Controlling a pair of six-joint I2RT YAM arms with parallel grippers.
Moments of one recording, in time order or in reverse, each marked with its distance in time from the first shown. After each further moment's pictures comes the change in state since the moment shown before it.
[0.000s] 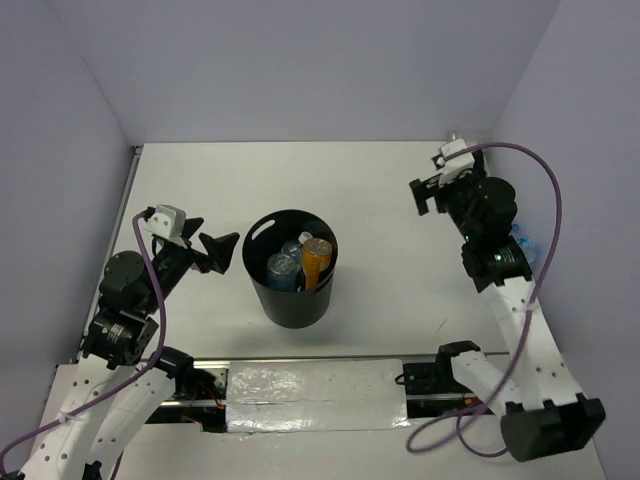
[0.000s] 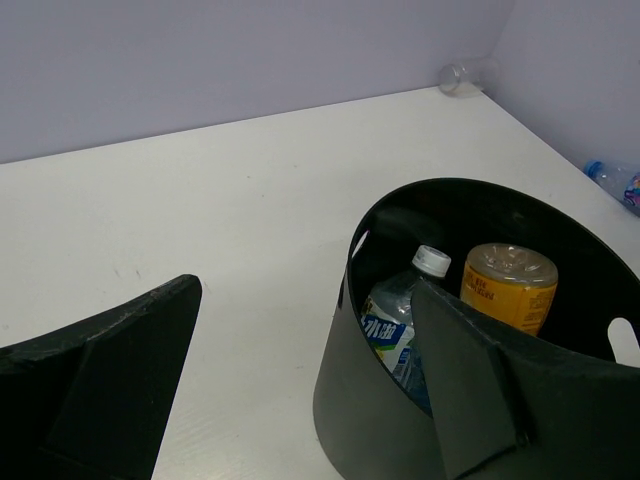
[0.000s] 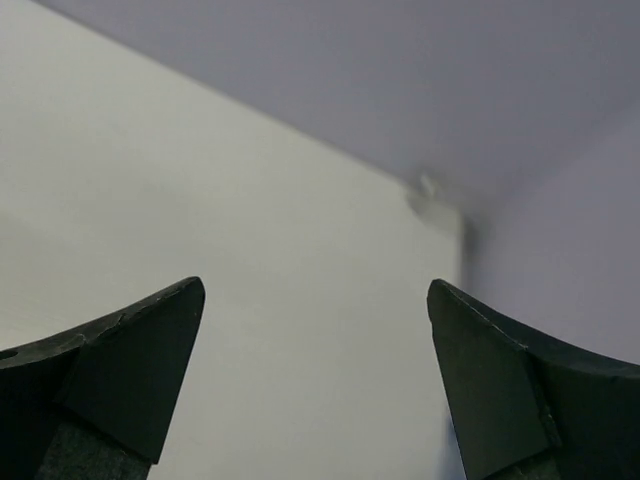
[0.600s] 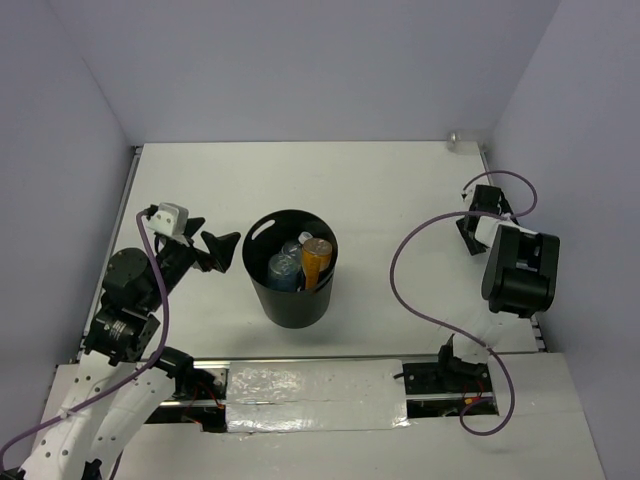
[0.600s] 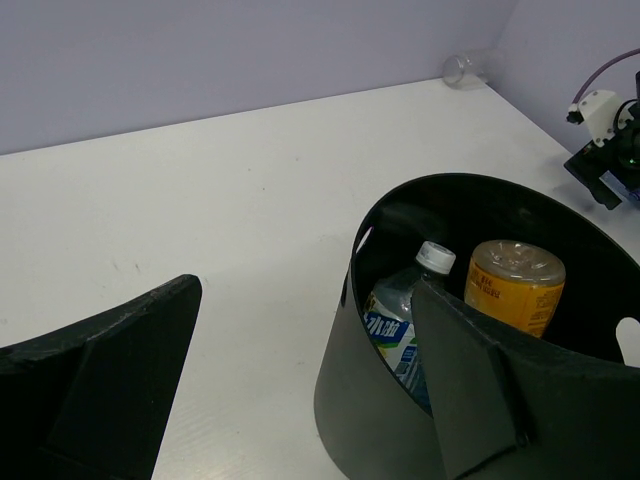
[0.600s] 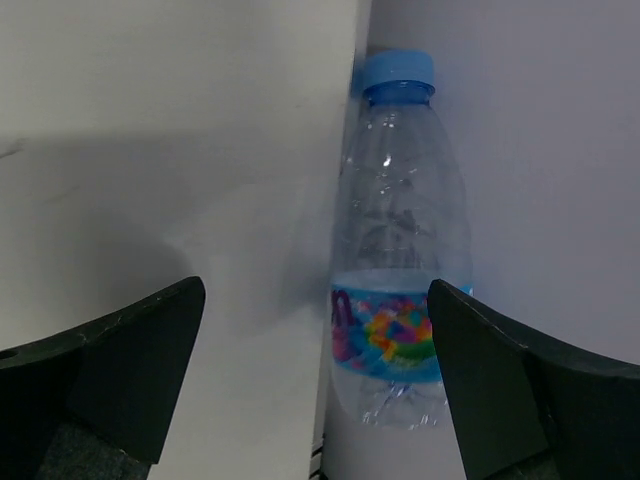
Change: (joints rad) left arm 0.001 0.017 0.000 0.002 0.000 0.000; right arm -0.463 0.789 -0.061 0.038 0.534 -0.264
